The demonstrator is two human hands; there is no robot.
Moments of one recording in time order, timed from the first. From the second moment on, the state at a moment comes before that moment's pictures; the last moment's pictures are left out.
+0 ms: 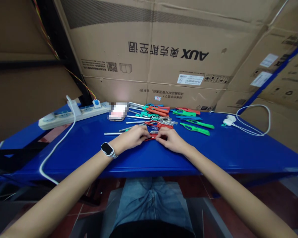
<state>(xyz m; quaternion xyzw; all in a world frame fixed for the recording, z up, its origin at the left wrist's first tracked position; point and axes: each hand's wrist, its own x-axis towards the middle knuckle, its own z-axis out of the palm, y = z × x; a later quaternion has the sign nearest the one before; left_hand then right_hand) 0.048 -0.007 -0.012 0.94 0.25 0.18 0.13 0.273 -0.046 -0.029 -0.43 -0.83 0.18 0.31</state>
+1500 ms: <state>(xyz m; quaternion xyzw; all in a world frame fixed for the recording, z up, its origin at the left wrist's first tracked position) 0.039 -0.022 -0.017 0.95 0.25 0.17 0.04 0.278 -0.033 0.011 -0.42 -0.90 0.02 0.10</state>
